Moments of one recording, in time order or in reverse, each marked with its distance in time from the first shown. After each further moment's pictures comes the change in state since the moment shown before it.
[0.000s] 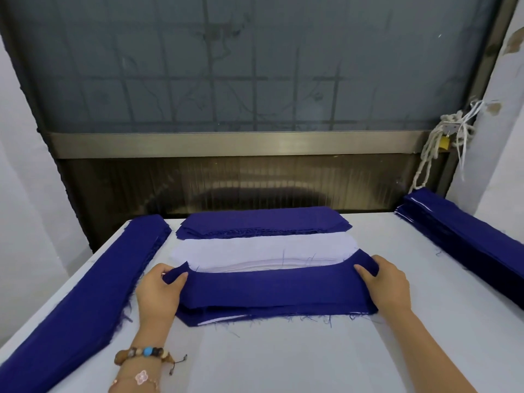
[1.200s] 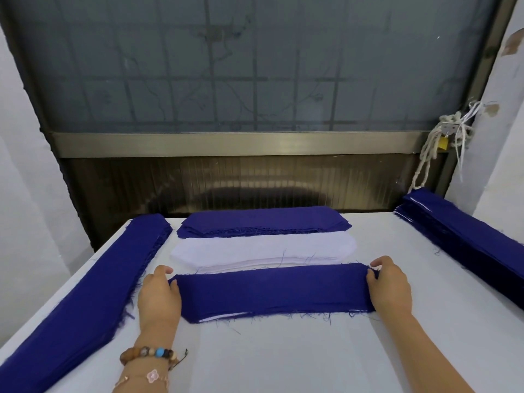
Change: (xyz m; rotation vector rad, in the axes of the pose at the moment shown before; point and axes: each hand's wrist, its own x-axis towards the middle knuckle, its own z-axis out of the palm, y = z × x) left_hand -0.010 -0.002 -0.005 0.312 -0.086 -0.010; right_hand -0.004 0.002 0.002 -0.028 0.041 0.118
